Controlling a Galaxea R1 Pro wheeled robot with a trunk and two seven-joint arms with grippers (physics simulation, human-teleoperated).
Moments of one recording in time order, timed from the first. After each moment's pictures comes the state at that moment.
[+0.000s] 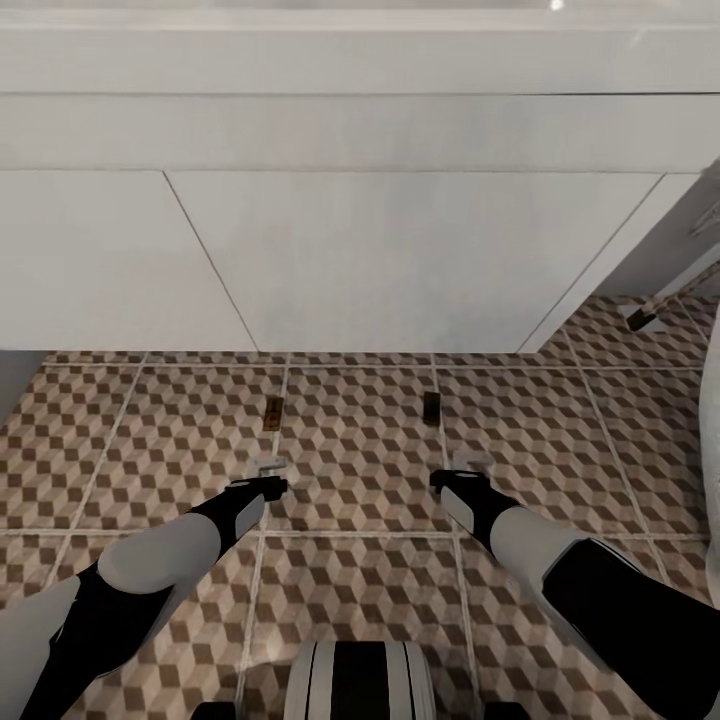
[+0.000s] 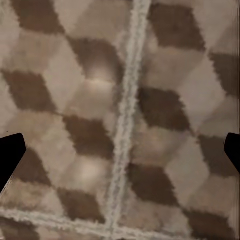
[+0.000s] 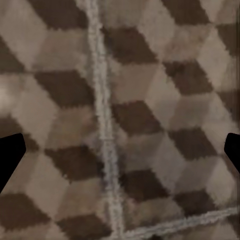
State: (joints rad) left arm -1.07 -0.07 -2.07 0.03 2.16 0.06 0.17; right arm -1.09 0.09 0.72 -0.07 -0.77 0.11 -0.36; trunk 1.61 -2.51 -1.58
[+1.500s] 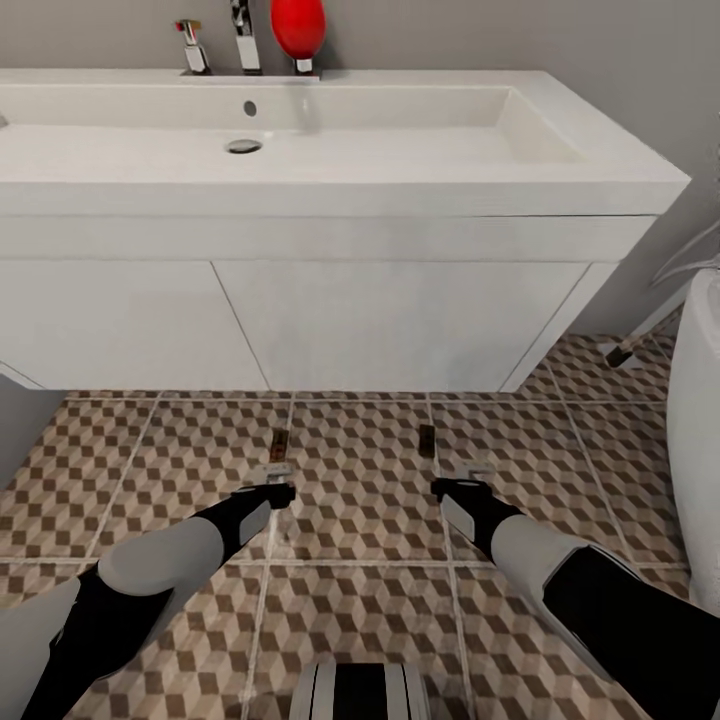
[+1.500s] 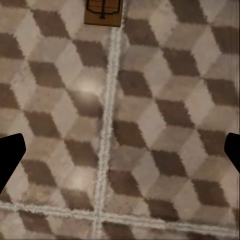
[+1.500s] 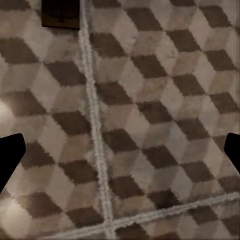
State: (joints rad) left arm -1.07 -0.07 -2.07 -0.02 2.16 0.07 0.17; right arm -1.06 0.08 0.72 -0.06 -0.78 0.11 -0.36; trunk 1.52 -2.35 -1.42
